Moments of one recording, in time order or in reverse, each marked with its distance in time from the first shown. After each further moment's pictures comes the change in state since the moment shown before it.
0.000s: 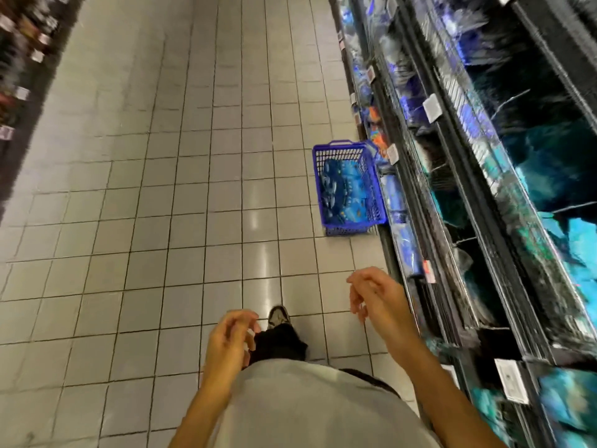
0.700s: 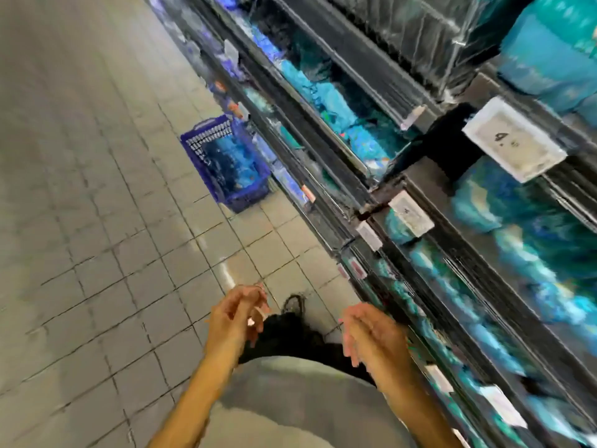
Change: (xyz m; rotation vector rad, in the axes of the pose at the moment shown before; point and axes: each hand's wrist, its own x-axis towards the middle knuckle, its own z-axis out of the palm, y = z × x) left_hand -0.188 -0.038 0.170 0.204 -0.504 0.130; right_hand -0.275 0.152 -0.170 0.233 0.359 -0.046
